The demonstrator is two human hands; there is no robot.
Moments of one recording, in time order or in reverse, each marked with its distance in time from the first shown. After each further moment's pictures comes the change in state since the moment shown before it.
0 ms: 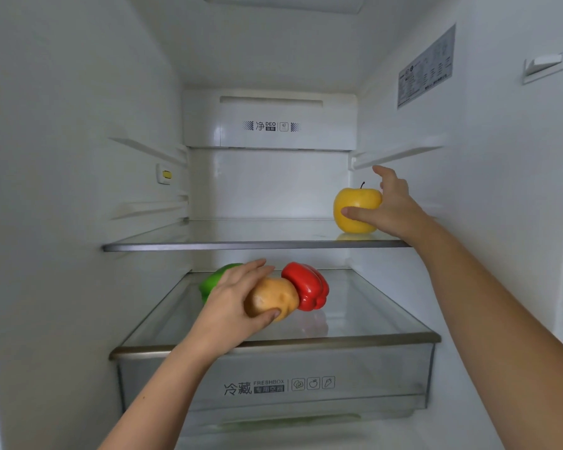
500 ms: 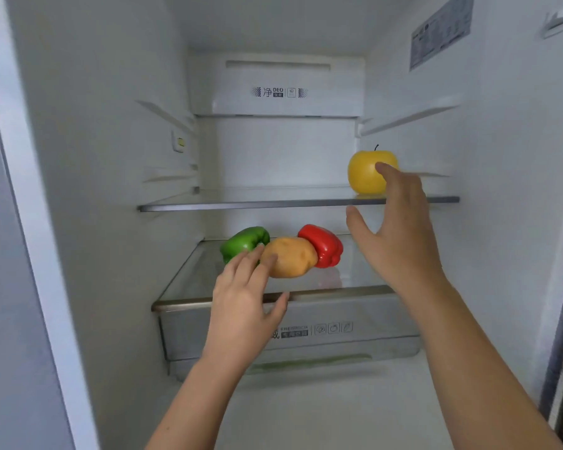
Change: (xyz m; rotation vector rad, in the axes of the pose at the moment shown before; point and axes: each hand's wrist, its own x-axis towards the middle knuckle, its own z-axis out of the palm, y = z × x) left_hand -0.066 0.030 -0.013 0.220 0.185 -0.043; right_hand -0.131 -0.048 0.046 -0.197 0.381 -0.277
